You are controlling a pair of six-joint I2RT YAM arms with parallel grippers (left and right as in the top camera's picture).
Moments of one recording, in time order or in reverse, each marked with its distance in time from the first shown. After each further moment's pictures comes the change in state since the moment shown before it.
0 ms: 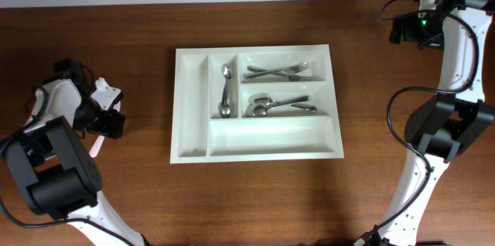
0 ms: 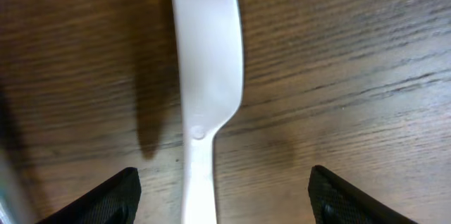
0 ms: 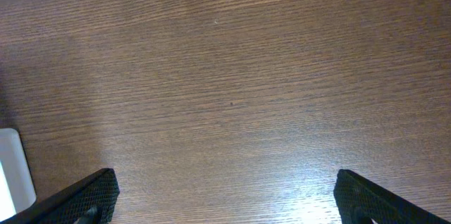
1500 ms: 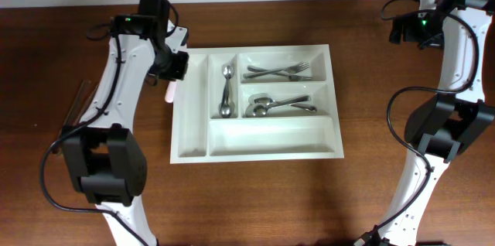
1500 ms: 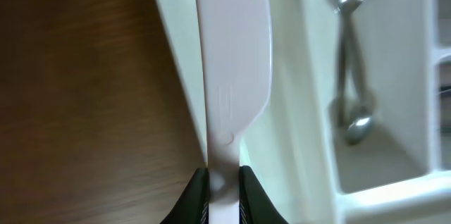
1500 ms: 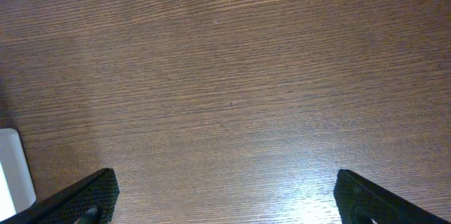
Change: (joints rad) left arm -0.491 0.009 0.468 -0.248 0.093 -0.540; right arm 0.000 0.000 0.000 0.000 0.000 0.000
